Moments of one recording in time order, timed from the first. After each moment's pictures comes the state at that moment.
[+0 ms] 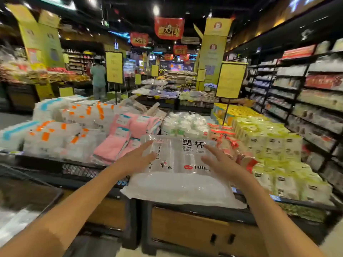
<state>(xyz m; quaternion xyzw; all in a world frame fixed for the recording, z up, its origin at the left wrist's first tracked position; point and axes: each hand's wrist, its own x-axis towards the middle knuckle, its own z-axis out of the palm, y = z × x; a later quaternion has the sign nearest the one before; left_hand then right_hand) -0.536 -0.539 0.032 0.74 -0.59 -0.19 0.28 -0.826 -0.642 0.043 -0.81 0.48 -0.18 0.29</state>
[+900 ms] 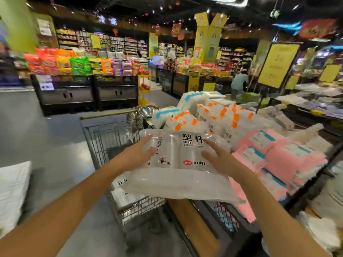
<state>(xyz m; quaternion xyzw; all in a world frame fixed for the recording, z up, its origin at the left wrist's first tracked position) -0.180 -0.422 -0.012 0.91 -0.20 -0.09 0.35 -0.287 -0.711 0.006 -0.94 0.11 -0.03 0.33</state>
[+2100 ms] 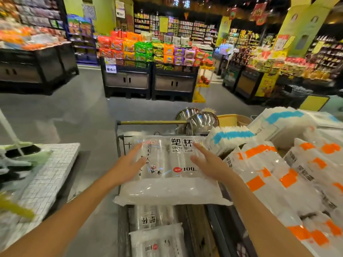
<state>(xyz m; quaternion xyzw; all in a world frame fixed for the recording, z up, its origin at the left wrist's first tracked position) 0.220 -0.316 -0.103 0.89 0.02 -0.03 0.46 0.259 -0.612 -0.068 -0.95 -0.09 0.08 0.28</state>
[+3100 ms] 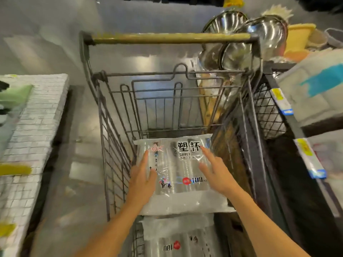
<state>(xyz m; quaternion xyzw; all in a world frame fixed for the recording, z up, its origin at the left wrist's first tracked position) 0.371 -0.301 -0.471 0.84 0.20 -0.08 0.49 0.443 -0.555 -0.453 -0.90 -0.07 0.23 0.36</state>
